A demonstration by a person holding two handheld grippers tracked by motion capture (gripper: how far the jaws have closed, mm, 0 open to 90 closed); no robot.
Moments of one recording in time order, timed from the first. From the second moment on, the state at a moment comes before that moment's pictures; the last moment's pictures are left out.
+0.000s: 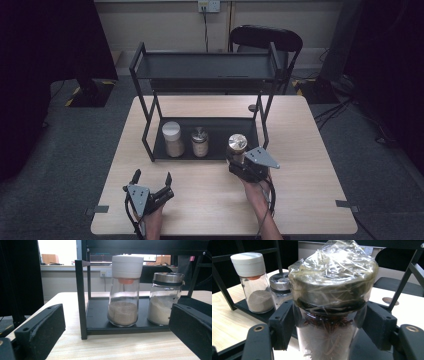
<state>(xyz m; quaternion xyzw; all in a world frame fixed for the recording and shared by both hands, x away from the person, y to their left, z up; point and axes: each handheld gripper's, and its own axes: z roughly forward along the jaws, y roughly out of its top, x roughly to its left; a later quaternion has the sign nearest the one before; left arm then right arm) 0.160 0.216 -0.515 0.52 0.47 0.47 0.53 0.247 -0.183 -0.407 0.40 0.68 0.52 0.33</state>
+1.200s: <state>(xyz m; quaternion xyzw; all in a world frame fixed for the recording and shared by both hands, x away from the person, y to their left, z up) 0.160 0.216 -0.515 0.52 0.47 0.47 0.53 0.272 -0.172 -0.404 0.42 0.68 0.51 0.32</state>
